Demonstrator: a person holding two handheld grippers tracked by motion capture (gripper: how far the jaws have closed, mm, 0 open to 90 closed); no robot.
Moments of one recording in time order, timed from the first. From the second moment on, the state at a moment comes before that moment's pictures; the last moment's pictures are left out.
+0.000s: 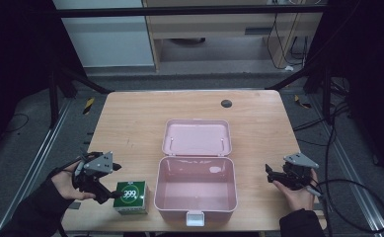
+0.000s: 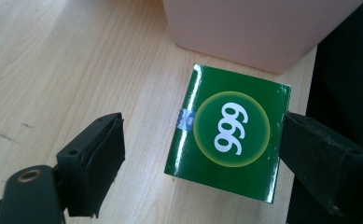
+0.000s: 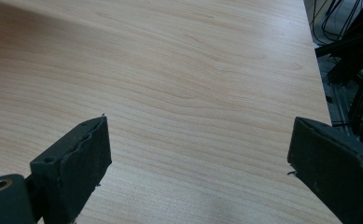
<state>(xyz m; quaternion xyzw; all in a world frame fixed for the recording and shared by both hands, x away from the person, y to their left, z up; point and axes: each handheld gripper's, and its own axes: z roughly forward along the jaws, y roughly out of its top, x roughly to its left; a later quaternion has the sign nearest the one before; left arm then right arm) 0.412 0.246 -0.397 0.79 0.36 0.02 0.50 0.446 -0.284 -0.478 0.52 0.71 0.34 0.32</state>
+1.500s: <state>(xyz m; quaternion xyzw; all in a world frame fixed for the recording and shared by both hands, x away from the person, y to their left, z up) 0.397 0.204 -0.450 0.78 0.39 -0.02 0.49 0.451 -0.280 -0.488 0.52 0.74 0.32 0.29</state>
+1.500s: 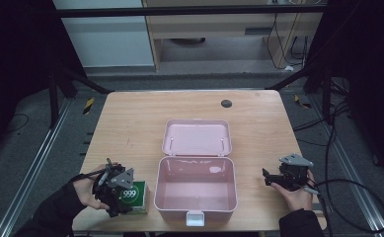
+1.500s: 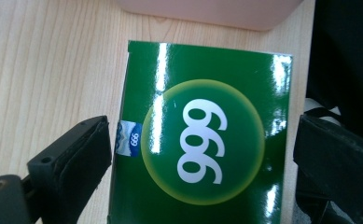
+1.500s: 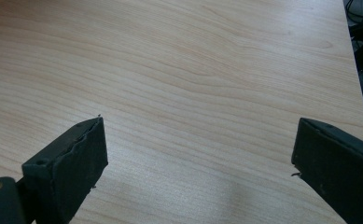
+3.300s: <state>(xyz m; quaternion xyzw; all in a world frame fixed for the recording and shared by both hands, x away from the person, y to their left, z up) 0.405 0.219 -0.418 0.79 0.39 -0.03 0.48 0.451 -0.277 -0.491 0.51 0.75 0.31 0.28</state>
